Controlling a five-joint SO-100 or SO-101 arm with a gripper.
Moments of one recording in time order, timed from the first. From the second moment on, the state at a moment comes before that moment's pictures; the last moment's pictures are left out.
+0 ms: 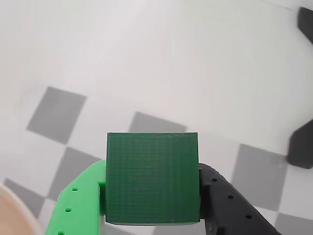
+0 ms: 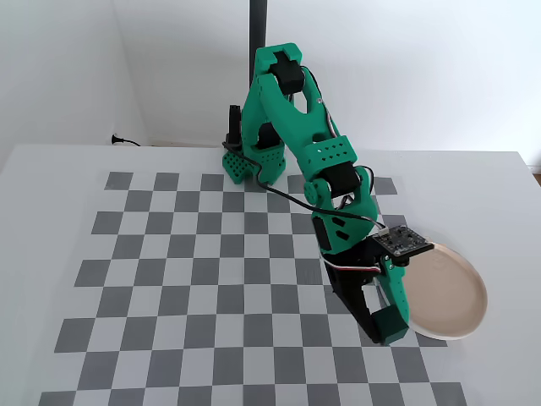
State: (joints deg) arm -25.5 86.8 99.9 21.6 -83.8
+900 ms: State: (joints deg) arm -43.6 93.2 102.3 32.5 -82.0
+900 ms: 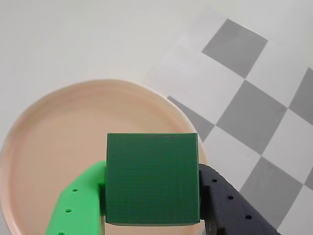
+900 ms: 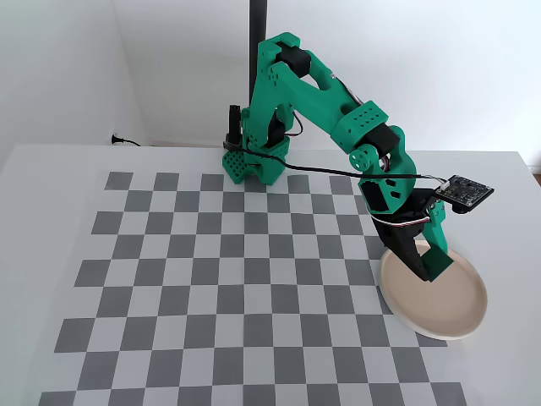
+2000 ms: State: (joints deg) arm -51.0 64.2 80.9 33.8 -79.5
